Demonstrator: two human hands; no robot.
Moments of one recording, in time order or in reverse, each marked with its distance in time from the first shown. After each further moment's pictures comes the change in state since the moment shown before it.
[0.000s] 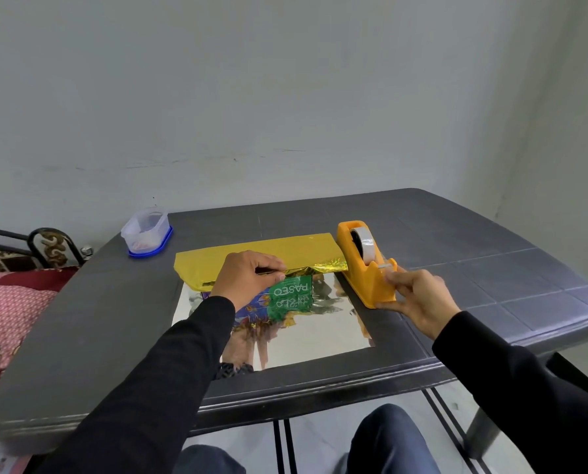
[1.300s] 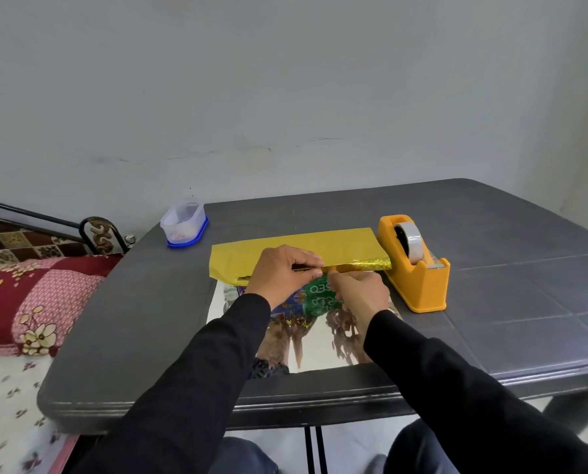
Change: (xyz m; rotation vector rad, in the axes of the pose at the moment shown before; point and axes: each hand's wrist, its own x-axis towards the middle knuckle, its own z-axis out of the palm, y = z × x) left_hand 0.001 -0.003 0.001 0.019 0.022 0.017; right_hand 0.014 0.071 0.136 -0.585 0.013 -0.190
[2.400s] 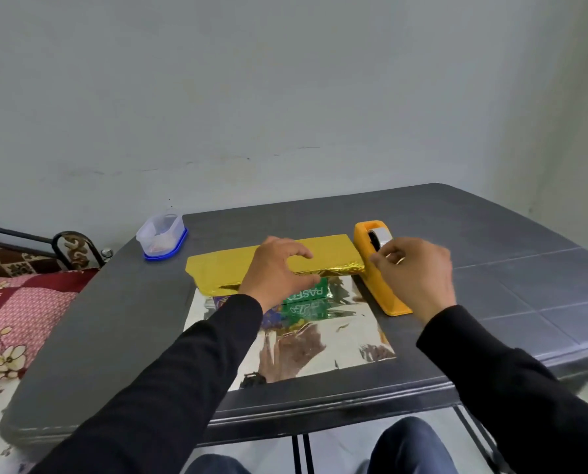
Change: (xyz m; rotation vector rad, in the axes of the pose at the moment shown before) left_hand 0.012 0.040 0.007 0.163 -0.017 0.038; right_hand -0.011 -0.027 -0.121 -0.488 0.334 -0.484
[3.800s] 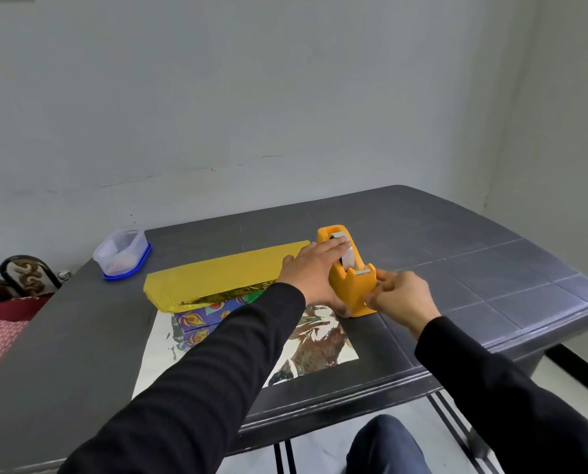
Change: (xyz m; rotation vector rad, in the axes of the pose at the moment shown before) left_hand 0.038 0.093 0.067 0.444 -0.469 0.154; right_hand 0.001 0.063 -0.011 0.352 -0.333 0.428
